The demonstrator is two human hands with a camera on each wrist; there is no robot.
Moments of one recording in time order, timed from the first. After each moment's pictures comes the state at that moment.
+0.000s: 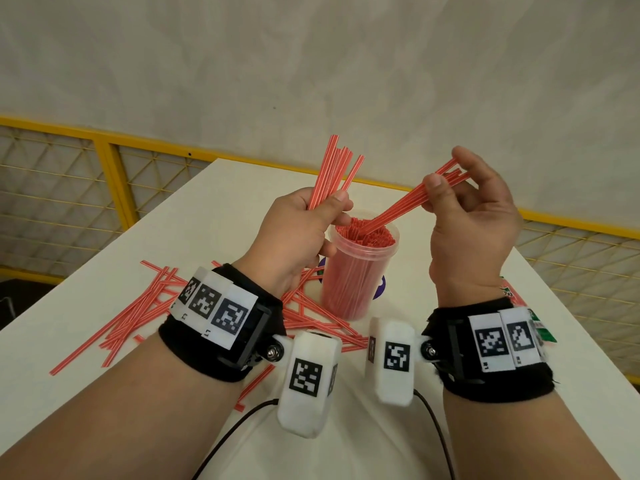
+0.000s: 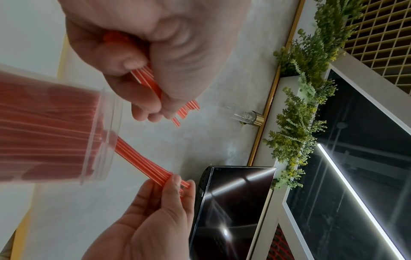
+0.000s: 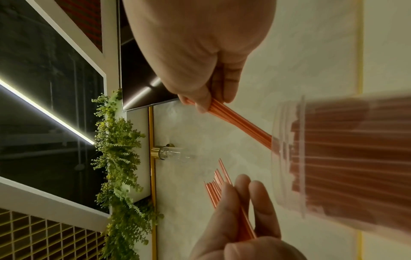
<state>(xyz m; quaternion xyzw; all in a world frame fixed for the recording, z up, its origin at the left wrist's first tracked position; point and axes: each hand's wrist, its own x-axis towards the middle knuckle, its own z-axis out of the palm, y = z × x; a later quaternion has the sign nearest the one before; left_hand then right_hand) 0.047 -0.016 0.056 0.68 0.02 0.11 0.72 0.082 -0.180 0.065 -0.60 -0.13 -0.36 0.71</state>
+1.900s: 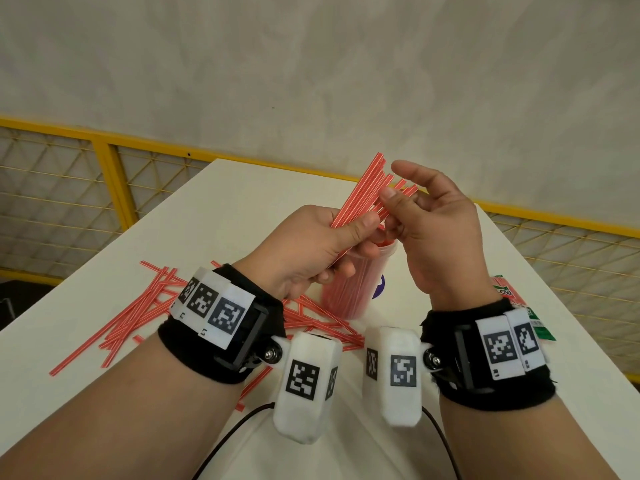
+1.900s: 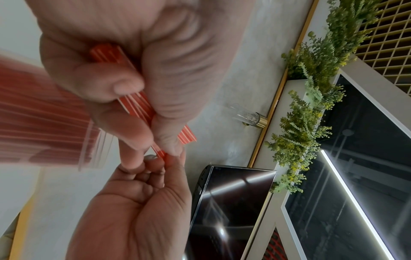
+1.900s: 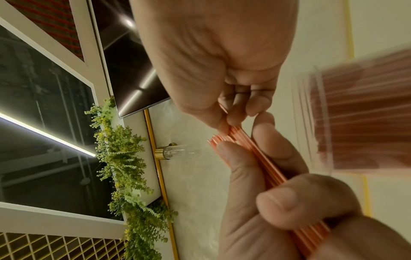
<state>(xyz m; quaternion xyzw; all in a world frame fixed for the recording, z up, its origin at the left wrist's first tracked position) 0.042 -0.021 0.055 0.67 -0.07 -0.05 0.74 0.074 -0.169 0.067 -0.64 -0.19 -0.13 0.74</state>
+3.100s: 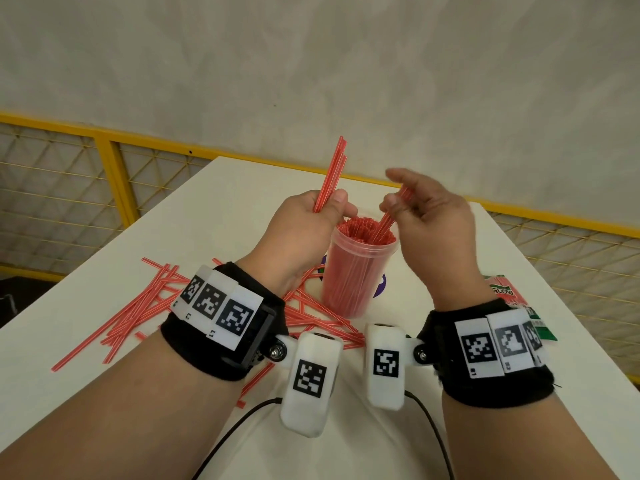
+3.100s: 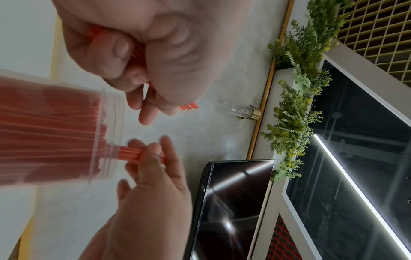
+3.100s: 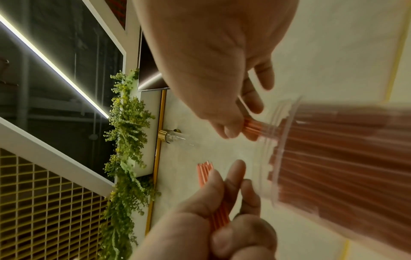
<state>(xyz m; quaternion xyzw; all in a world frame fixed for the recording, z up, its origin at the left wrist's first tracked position) 0.036 -0.024 0.065 0.74 0.04 0.10 0.66 0.081 -0.175 0.060 -0.82 -0.18 -0.27 0.47</state>
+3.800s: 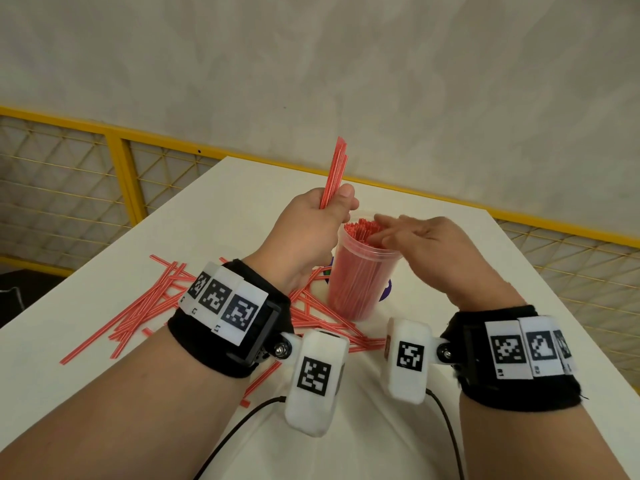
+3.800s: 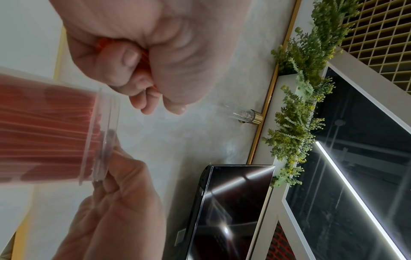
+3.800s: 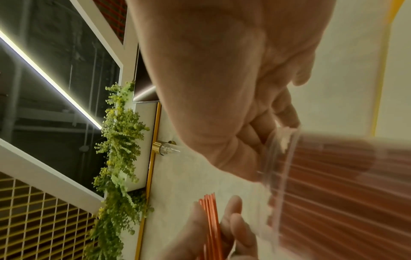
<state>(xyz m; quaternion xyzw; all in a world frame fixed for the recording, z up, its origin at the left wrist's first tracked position) 0.047 -0.017 0.058 0.71 0.03 0.10 0.70 0.079 -0.185 0.063 -0.87 -0.20 -0.01 0.45</state>
